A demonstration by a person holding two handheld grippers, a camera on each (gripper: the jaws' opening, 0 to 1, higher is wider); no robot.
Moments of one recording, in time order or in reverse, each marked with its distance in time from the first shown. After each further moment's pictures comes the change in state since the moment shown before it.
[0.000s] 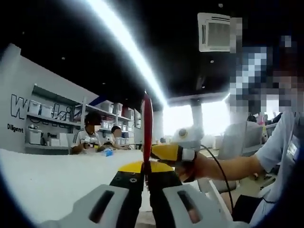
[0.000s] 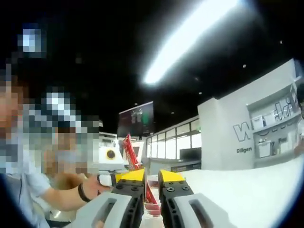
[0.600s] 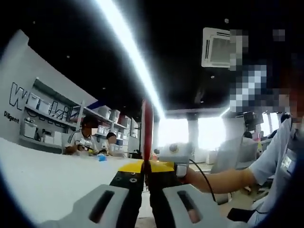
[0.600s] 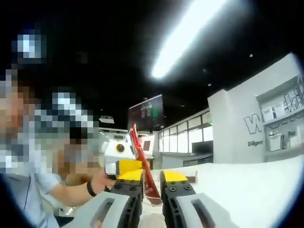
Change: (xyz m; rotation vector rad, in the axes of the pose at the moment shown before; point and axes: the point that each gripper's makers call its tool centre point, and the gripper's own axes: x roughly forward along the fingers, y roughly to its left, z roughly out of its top) left arm -0.005 0.008 0.013 -0.111 -0.109 -0.038; right arm 0.007 0.007 -0.020 0.046 0.054 0.131
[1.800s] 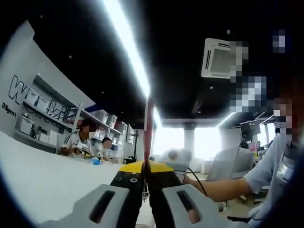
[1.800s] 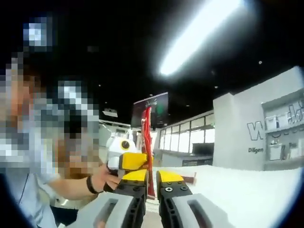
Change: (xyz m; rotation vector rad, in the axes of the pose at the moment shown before) left arm 0.009 -0.004 0.005 -0.064 -0.071 -0.029; right arm -0.002 0.002 0.001 -0.071 0.021 0.015
